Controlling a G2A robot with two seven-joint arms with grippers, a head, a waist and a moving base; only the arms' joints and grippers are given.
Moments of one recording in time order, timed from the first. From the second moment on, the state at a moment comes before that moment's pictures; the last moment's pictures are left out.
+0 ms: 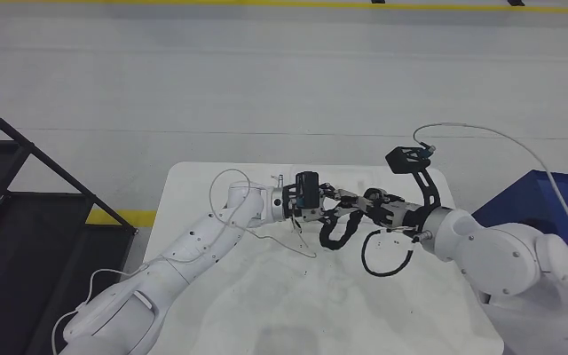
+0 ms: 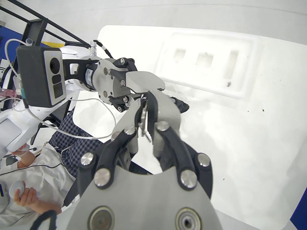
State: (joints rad) left arm 0.75 -1.23 -0.65 -1.18 1.51 -0.75 0.72; right arm -1.14 -0.93 1.24 -2.26 -0.48 0.52 1.11
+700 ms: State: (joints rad) left arm 0.69 -1.23 -0.64 -1.16 1.10 -1.01 0.22; right arm -1.18 -0.89 1.29 -2.25 -0.49 -0.11 1.28
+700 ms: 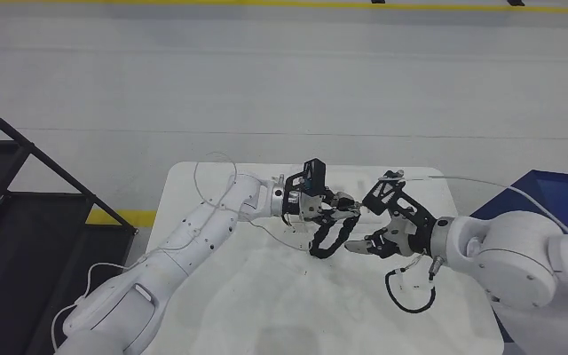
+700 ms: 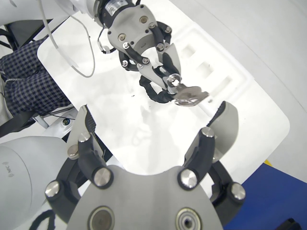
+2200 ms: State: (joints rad) left arm 0.67 -1.20 -0.68 -1.27 0.80 -1.00 -0.27; right arm -1.15 -0.88 1.22 -2.23 -0.62 -0.32 1.23
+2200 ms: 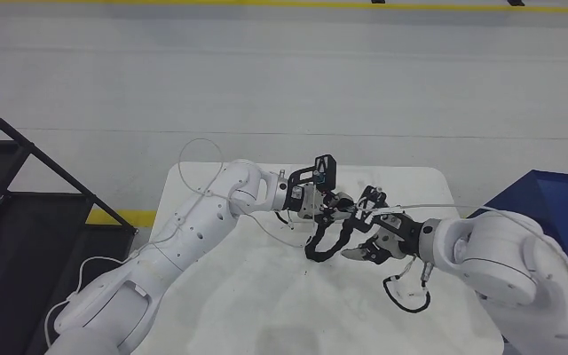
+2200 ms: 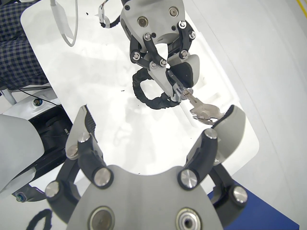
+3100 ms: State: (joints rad) left arm 0.66 -1.11 -0.69 -1.40 0.64 -1.01 -0.49; right arm -1.19 -0.86 1.32 -2.14 -0.58 -0.69 1.04
